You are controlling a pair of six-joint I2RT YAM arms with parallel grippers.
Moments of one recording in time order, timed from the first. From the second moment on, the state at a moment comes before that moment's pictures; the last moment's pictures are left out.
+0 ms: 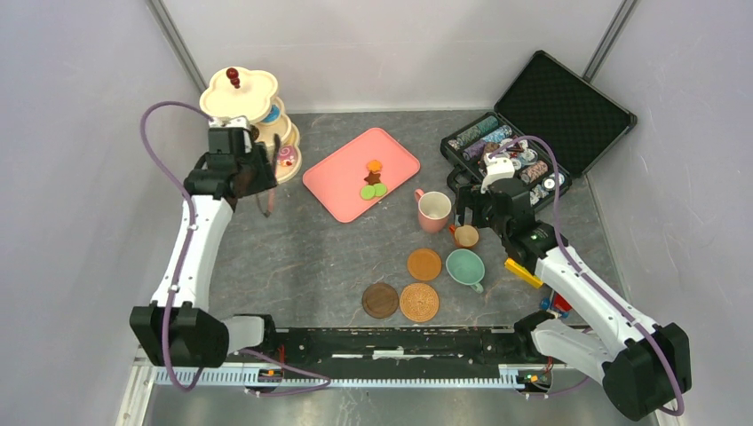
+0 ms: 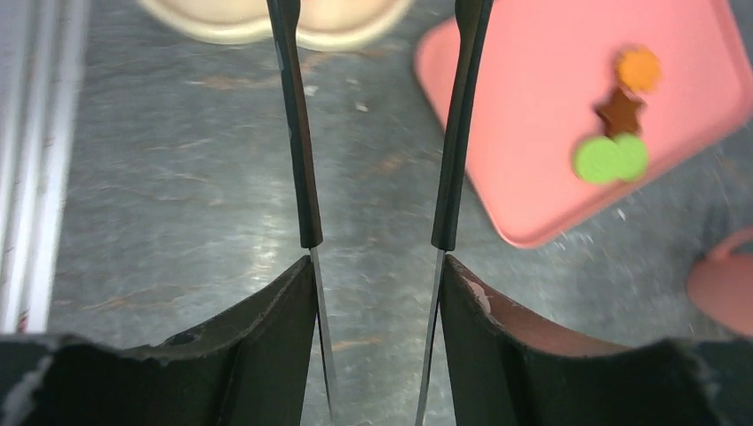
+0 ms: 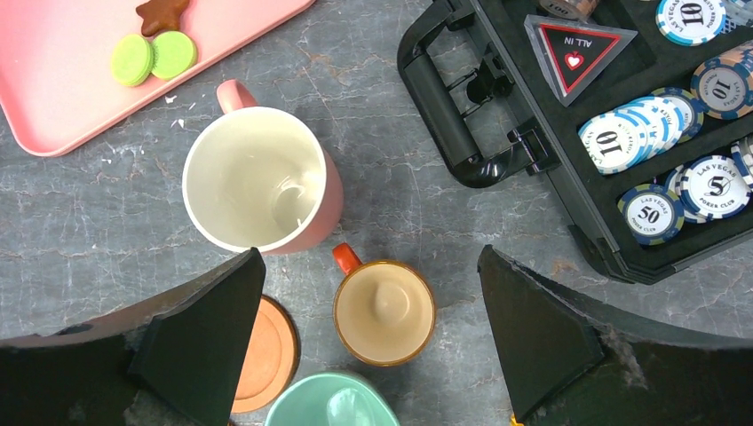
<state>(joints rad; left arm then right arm) 0.01 1.26 1.27 -0.78 -0.07 -0.26 0.44 1.01 0.72 -0.25 0.17 0.21</state>
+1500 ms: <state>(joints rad) -0.47 1.70 1.26 -0.65 0.10 -0.30 0.44 1.04 0.72 -0.27 0.22 0.23</state>
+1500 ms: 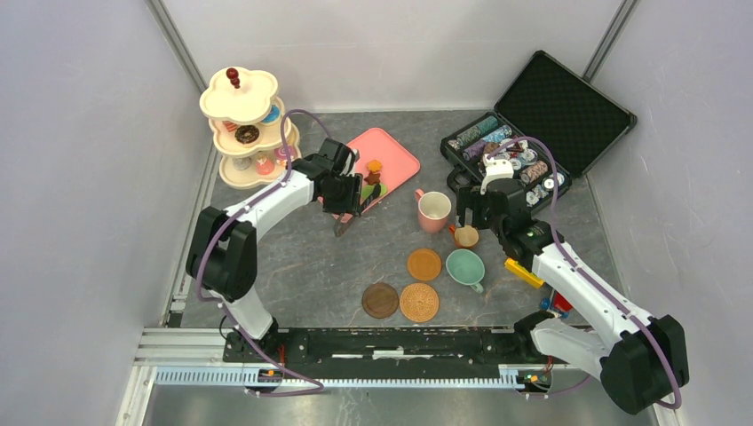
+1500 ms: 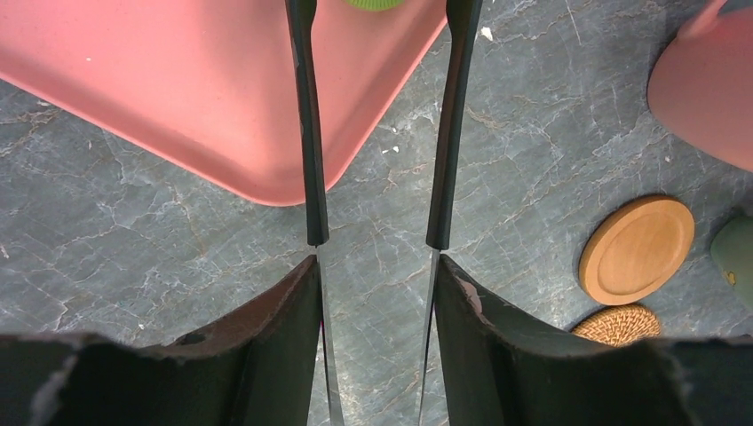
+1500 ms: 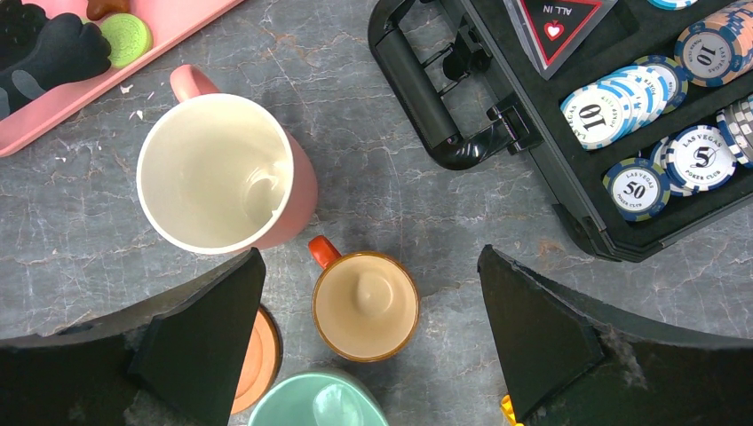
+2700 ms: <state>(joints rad) -0.48 1.60 1.51 -0.82 -0.16 -0.27 0.44 1.04 0.72 -0.27 0.22 0.23</state>
